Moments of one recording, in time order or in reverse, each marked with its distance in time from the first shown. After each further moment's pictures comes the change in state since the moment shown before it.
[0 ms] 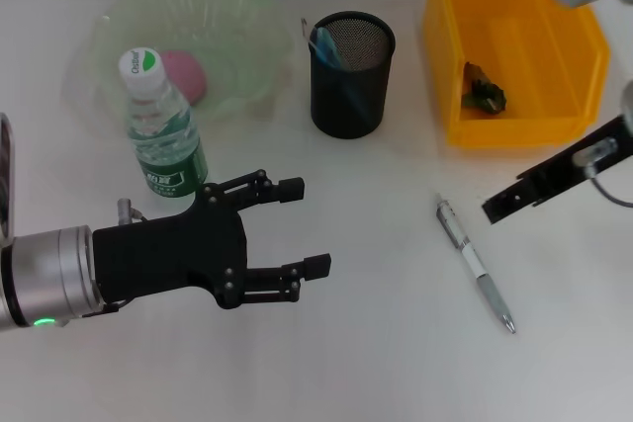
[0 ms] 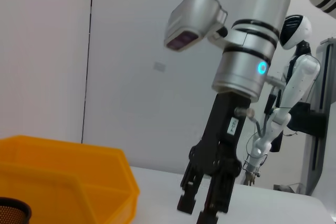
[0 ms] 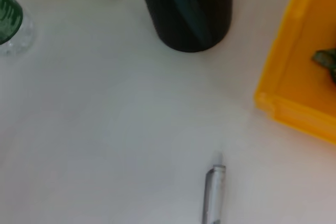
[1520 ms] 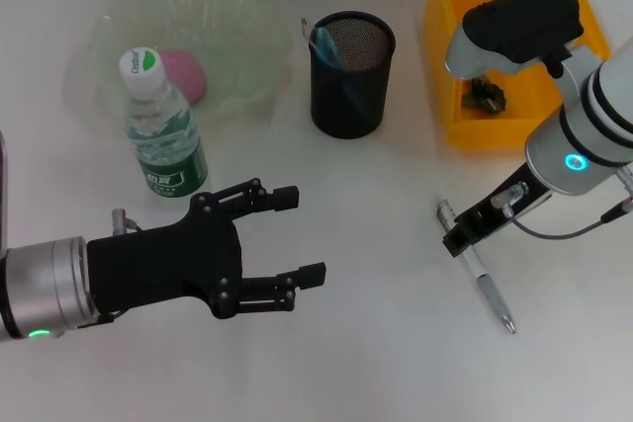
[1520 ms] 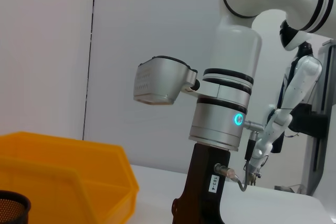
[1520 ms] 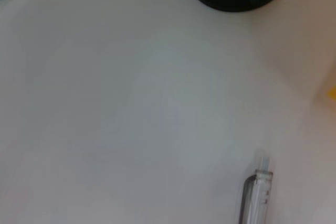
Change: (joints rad) left arm 0.021 0.000 0.000 -0.002 0.000 0.008 0.009; right arm 0.111 0.005 -0.167 0.381 0.016 0.247 -0.002
